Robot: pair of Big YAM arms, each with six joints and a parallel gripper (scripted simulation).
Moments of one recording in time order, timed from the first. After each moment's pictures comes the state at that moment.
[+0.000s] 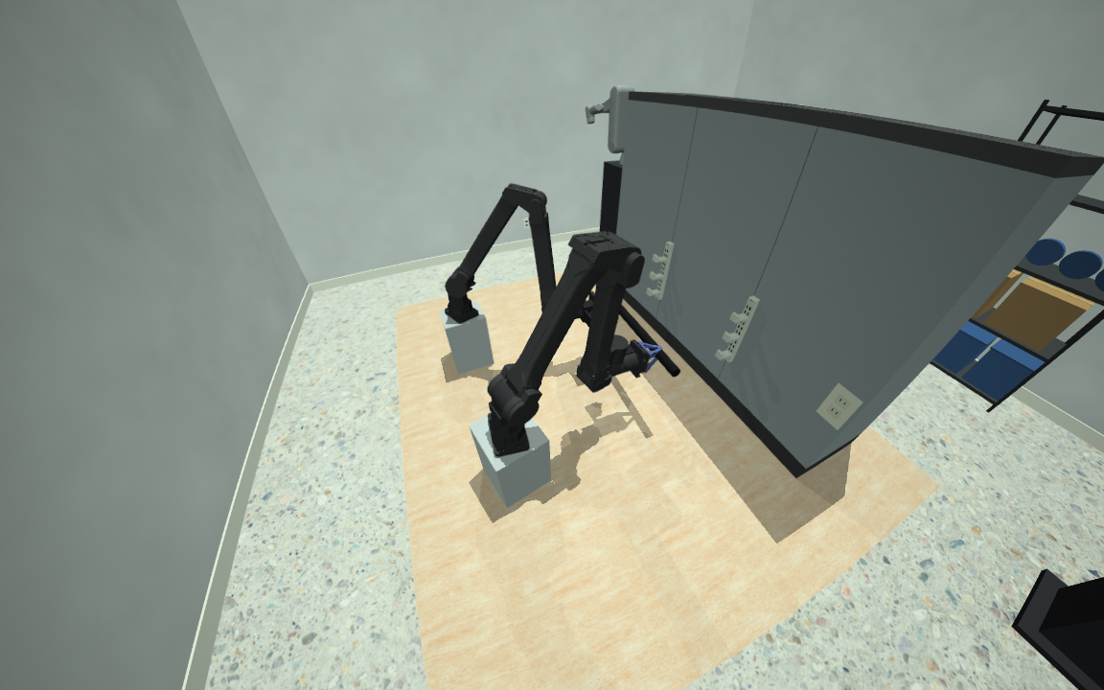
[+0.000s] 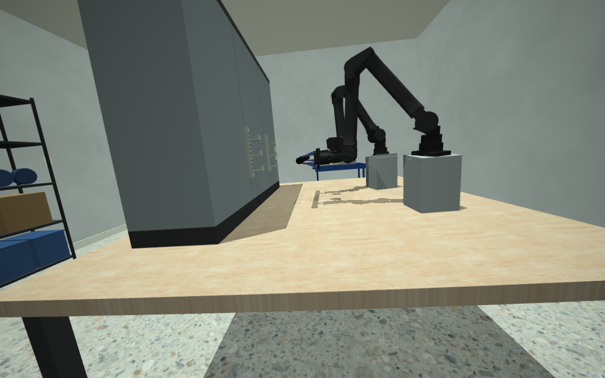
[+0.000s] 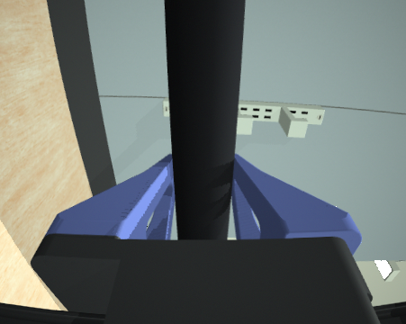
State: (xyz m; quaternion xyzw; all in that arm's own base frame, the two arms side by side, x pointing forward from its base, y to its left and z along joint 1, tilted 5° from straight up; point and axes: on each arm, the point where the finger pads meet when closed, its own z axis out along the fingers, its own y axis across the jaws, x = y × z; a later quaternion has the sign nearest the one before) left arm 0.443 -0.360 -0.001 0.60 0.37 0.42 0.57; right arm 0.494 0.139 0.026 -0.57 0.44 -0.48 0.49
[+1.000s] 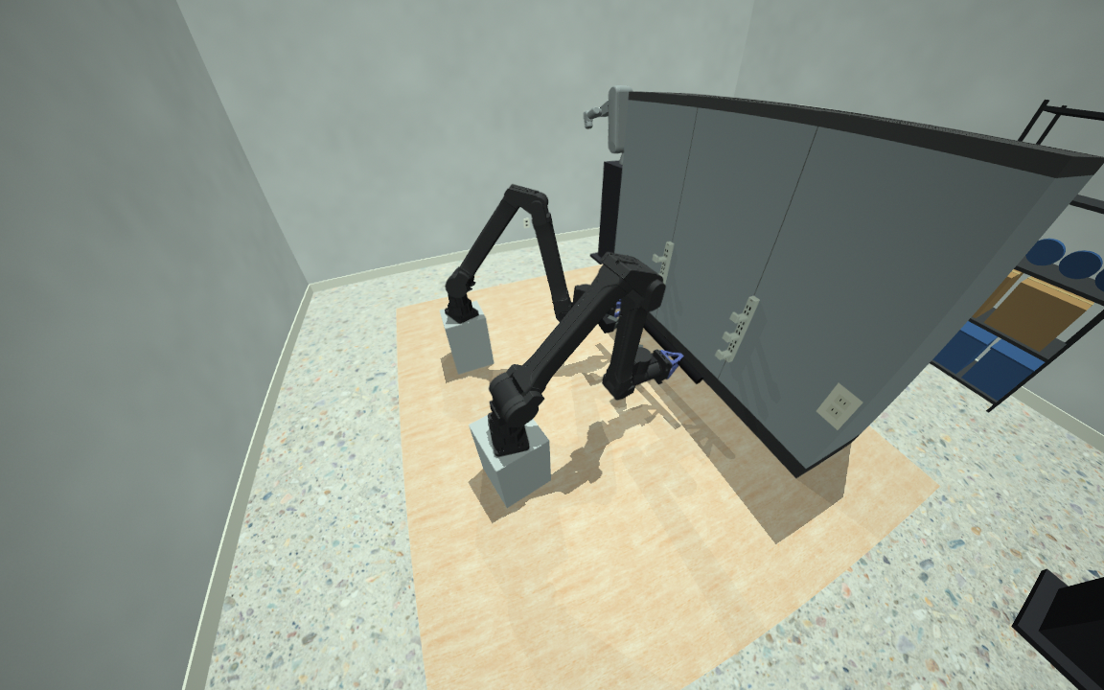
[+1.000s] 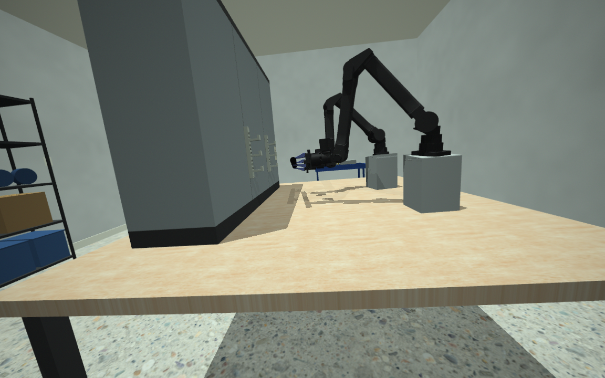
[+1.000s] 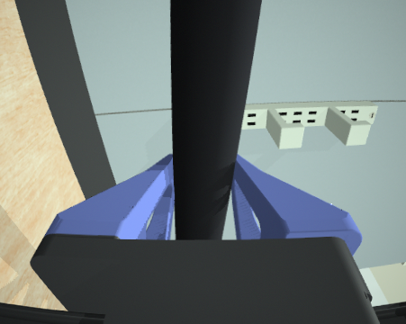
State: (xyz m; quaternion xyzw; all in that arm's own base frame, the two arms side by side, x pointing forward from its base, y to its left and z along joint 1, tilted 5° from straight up) left arm 0.476 -0.390 -0.010 0.63 0.35 0.43 0.54; right arm 0.581 0.128 -0.018 -0.53 0.45 -0.48 0.53
